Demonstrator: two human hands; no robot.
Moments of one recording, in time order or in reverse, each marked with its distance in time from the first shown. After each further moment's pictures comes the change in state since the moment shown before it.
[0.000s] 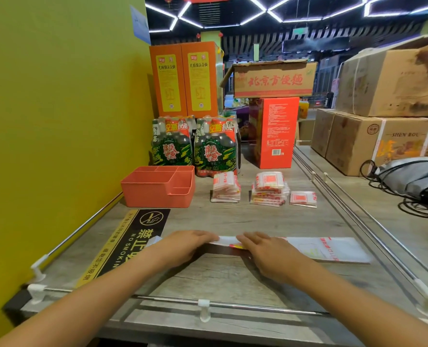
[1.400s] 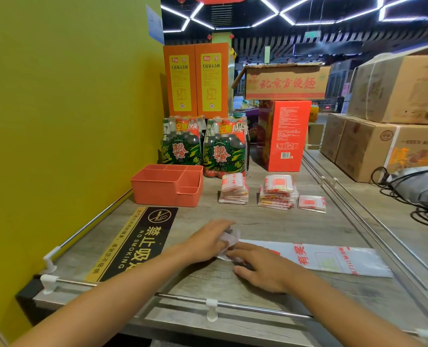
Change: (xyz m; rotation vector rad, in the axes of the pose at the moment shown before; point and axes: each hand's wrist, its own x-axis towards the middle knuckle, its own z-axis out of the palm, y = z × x) left_hand 0.032 0.017 0.016 -0.389 0.091 -0.212; right_hand 0.009 -0.027 0.005 0.477 -0.036 -0.085
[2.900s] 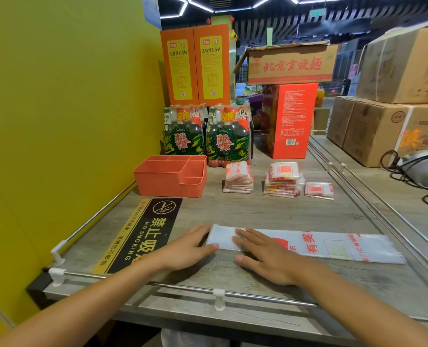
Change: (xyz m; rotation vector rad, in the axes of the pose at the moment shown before) left_hand -0.071 0.002 -0.023 -0.224 -0.112 -0.156; right_hand -0.002 0.005 0.007 -0.028 -0.132 0.078
